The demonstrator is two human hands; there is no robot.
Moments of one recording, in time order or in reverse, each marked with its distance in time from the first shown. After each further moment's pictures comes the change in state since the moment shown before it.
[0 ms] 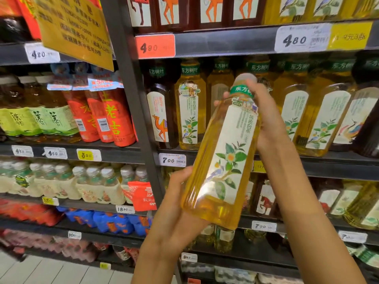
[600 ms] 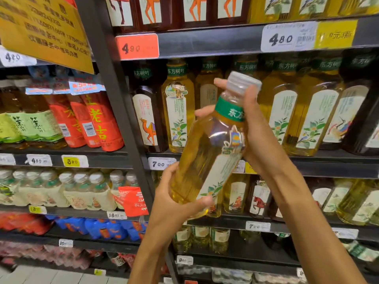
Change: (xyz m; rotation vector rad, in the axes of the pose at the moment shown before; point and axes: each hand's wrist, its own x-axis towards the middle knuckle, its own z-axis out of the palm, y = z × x) left_hand 0.022 -0.012 -0.043 0.881 0.351 0.385; right_hand -0.037 0.004 -0.005 -0.625 -0.229 -0.314
